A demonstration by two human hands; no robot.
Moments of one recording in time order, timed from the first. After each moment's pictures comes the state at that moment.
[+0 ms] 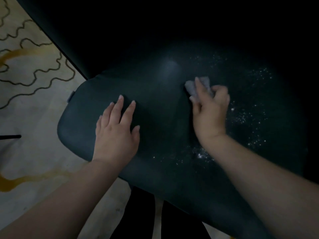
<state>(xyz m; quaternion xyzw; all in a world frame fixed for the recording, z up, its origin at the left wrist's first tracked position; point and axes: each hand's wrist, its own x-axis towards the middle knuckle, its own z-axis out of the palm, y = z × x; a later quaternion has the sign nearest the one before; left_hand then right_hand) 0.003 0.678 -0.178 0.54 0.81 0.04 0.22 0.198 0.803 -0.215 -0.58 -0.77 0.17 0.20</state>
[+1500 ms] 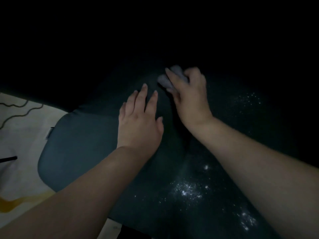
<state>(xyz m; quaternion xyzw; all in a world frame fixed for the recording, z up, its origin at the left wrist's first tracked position) 0.059 0.816 -0.178 0.61 0.78 0.02 0.16 0.179 0.917 -0.213 -0.45 -0.86 0.15 0.21</state>
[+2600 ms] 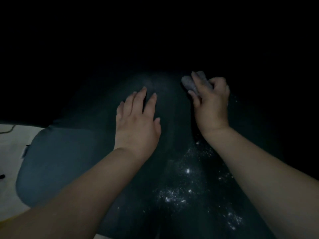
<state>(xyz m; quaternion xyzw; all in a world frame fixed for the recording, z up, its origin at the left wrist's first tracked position) 0.096 0.845 -0.178 0.65 0.74 0.01 0.16 0.265 0.930 -0.215 -0.57 -0.78 0.15 0.19</state>
